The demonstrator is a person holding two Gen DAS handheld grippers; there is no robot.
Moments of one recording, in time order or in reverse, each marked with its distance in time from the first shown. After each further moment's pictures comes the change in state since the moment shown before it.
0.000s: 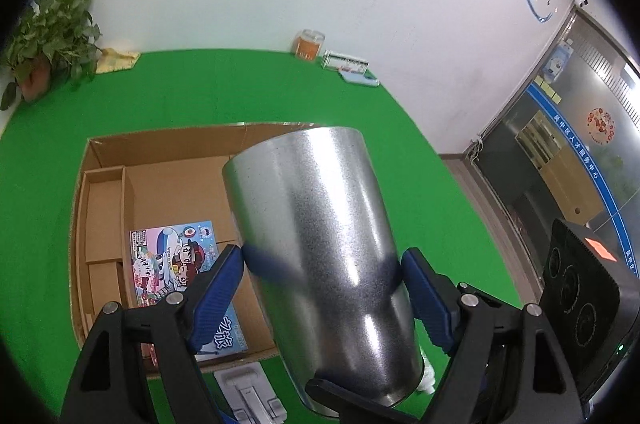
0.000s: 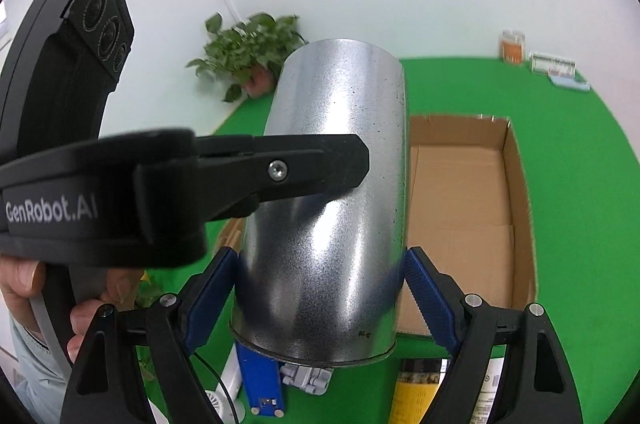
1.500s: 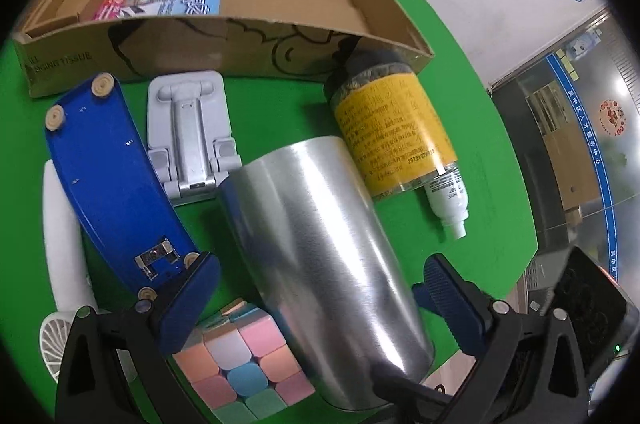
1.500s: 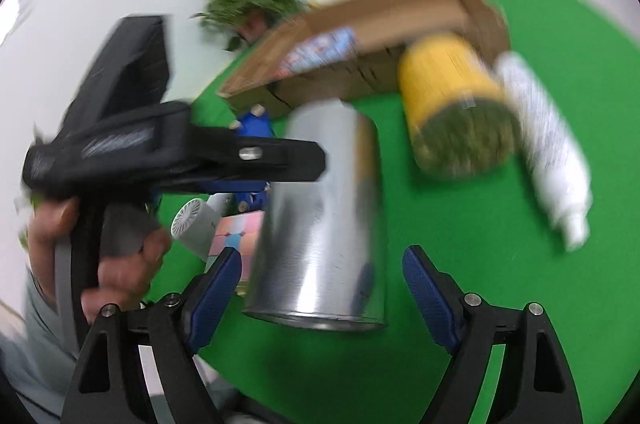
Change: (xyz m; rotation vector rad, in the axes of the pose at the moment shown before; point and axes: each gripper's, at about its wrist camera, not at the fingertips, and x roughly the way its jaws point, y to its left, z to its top) left arm 0.034 -0.013 -0.249 -0.179 0.250 -0.043; right arm -0.058 -0.009 -0.294 0.172 0.084 0.087
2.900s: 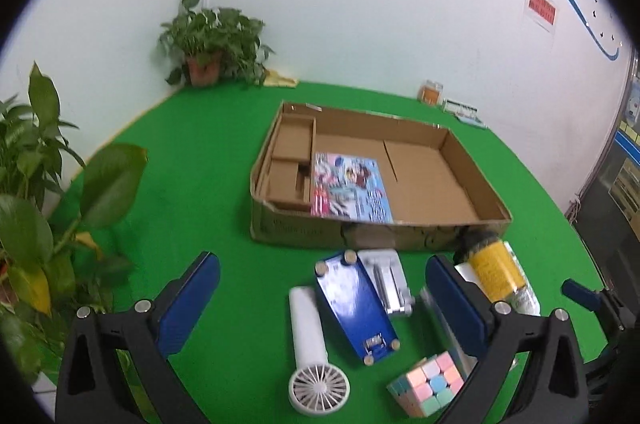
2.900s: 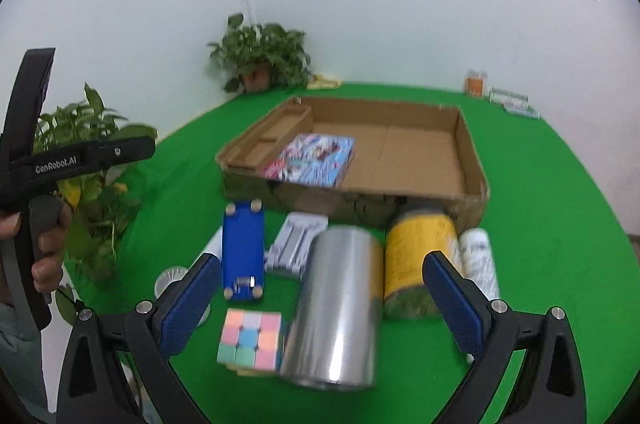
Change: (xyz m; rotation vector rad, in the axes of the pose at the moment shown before) left arm -0.168 0.047 -0.029 0.001 -0.610 0.421; right arm -0.064 0.089 0.041 -0.333 -0.253 -0.250
